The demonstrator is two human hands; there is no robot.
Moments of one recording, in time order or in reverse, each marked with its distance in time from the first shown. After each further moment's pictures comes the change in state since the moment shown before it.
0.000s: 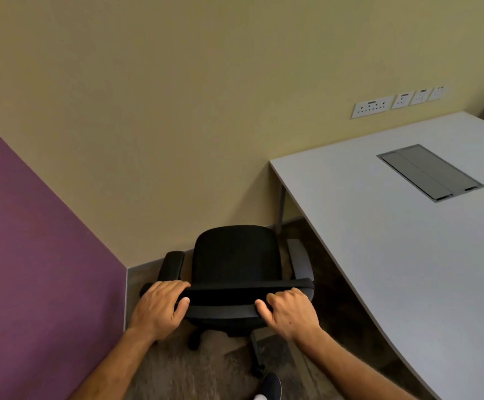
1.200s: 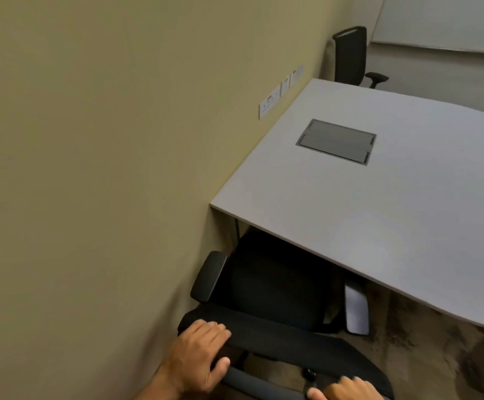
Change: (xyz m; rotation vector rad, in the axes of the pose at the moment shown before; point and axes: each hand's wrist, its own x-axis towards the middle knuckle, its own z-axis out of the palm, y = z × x) left_hand 0.436 -0.204 0.023 -0.170 -0.265 1.062; right_hand 0.263 -0.048 0.012 0.652 -0.924 1.055
